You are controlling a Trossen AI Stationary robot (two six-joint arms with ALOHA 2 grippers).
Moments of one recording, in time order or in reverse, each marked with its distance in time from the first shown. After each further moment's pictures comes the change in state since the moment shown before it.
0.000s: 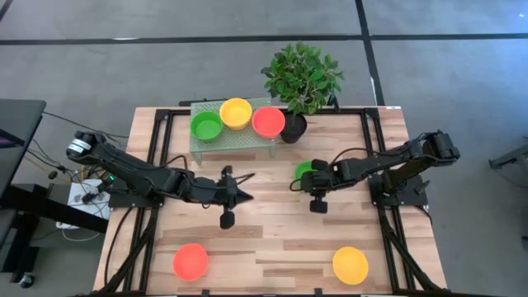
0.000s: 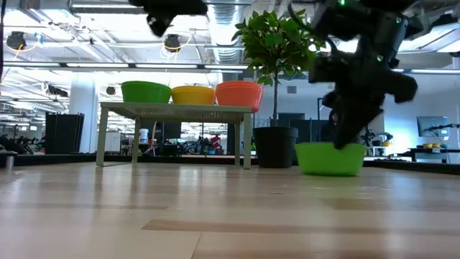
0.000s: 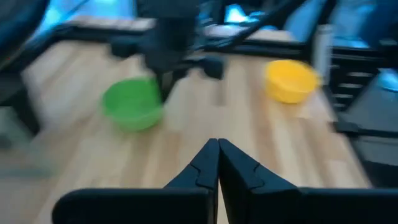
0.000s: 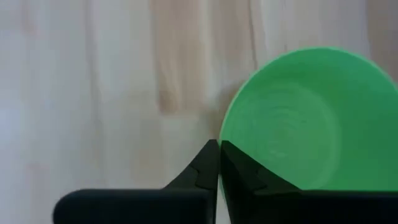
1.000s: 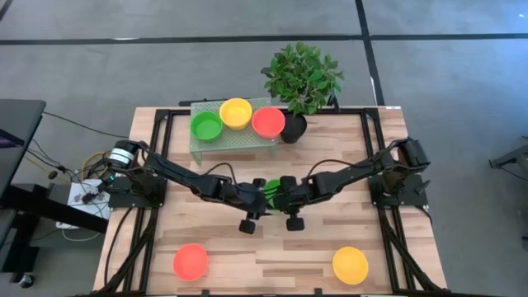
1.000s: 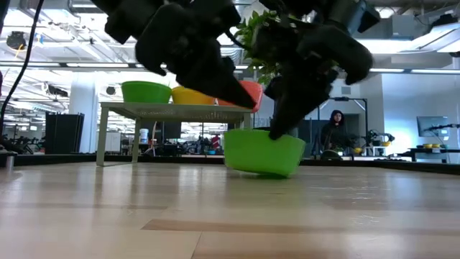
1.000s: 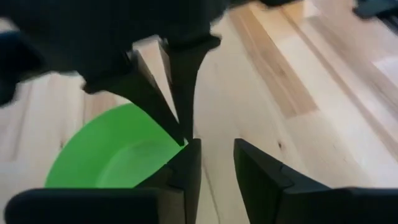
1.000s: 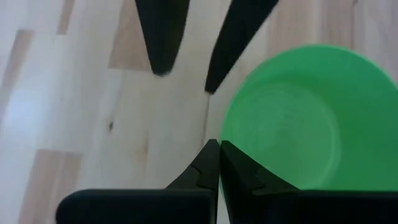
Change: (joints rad) left arm 0.130 0.449 0.112 0.138 0.300 0.358; right arm 0.097 0.310 0.306 0.171 -0.100 -0.095
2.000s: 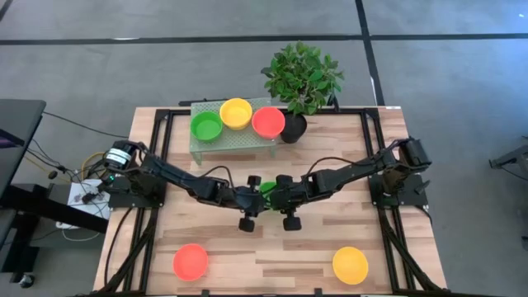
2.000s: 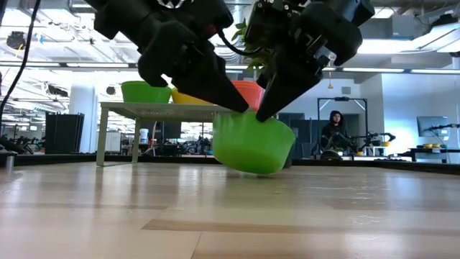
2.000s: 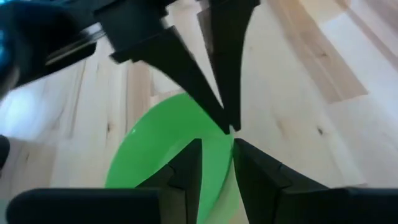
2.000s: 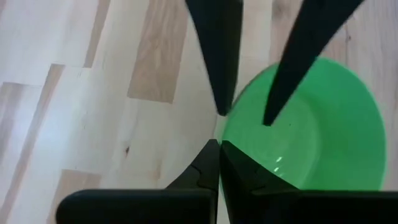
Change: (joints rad) left arm -0.028 -0.023 -0.031 -0.006 -0.186 0.027; right arm -0.015 -0.015 0.027 0.043 -0.047 -0.007
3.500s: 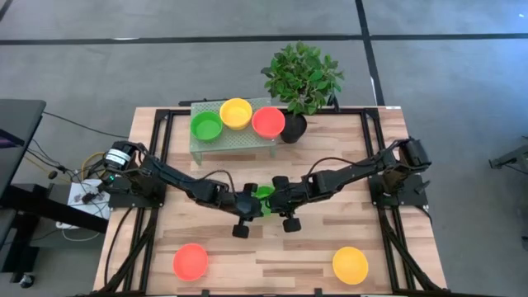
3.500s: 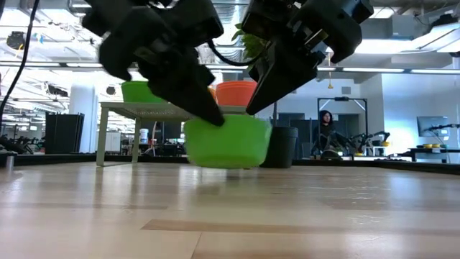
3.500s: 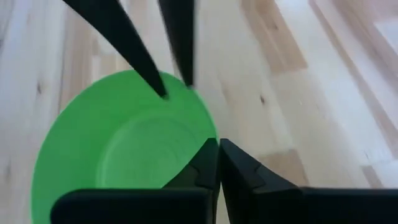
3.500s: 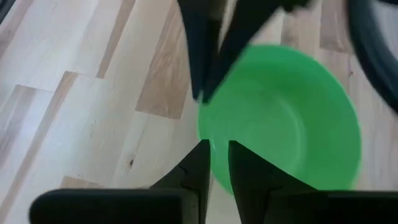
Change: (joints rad) left arm -0.039 -0.003 0.000 -0.123 0.117 -0.149; right arm 0.003 0.000 0.000 0.059 -0.005 -0.082
